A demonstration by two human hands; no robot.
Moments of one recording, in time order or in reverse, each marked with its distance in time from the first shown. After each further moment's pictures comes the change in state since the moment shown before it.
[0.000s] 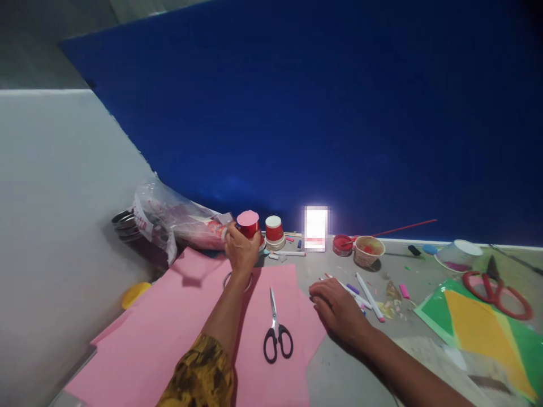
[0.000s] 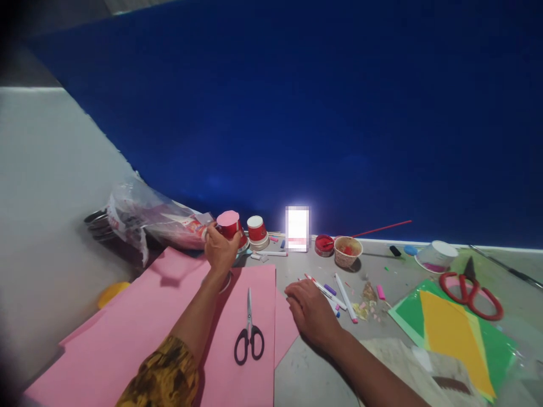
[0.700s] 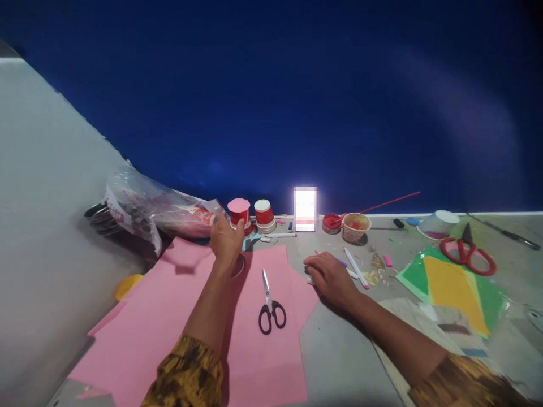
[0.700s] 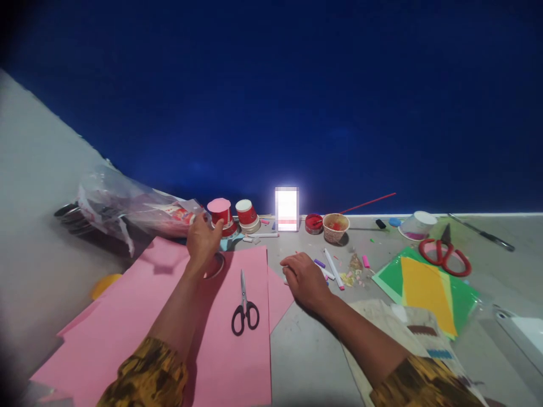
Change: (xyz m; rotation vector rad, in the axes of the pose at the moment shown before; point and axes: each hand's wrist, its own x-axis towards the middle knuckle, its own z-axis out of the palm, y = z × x) left_hand 0.004 0.007 -0.041 0.086 -0.218 0.003; right_hand 0.004 0.002 -0.007 -0.022 0.082 0.068
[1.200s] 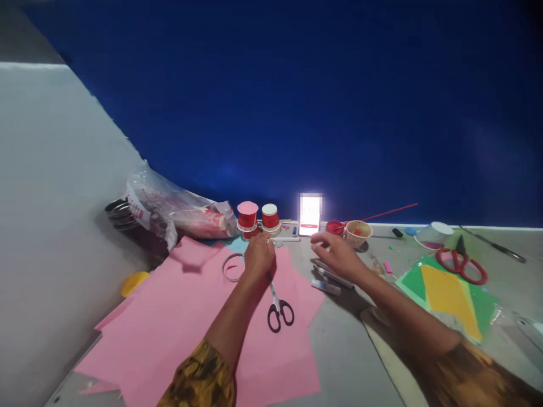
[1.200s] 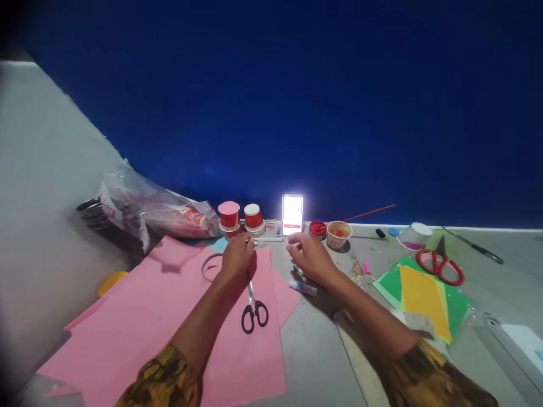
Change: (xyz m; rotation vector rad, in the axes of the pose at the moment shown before) left_hand -0.053 0.014 0.030 -0.141 -0.350 0.266; right_hand 0.065 -0.029 -0.048 -0.096 -0.066 0.193
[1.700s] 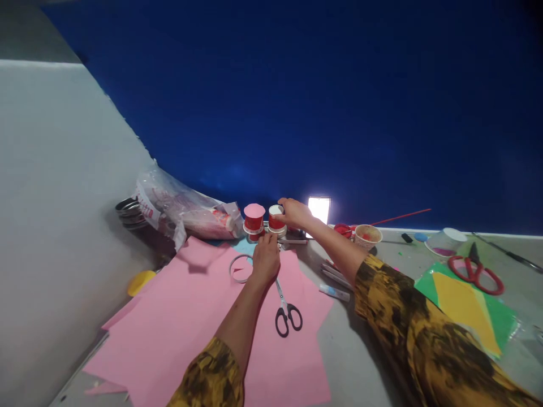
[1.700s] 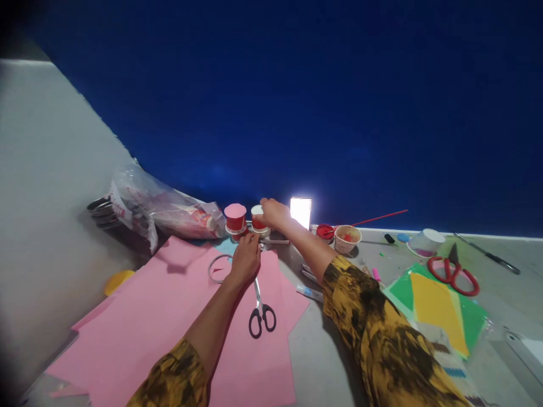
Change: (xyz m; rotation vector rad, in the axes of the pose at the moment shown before) left_hand 0.001 -0.021 0.024 0.200 -0.014 0.157; right_hand 0.154 -0.063 0.043 -0.323 -0.195 0.002
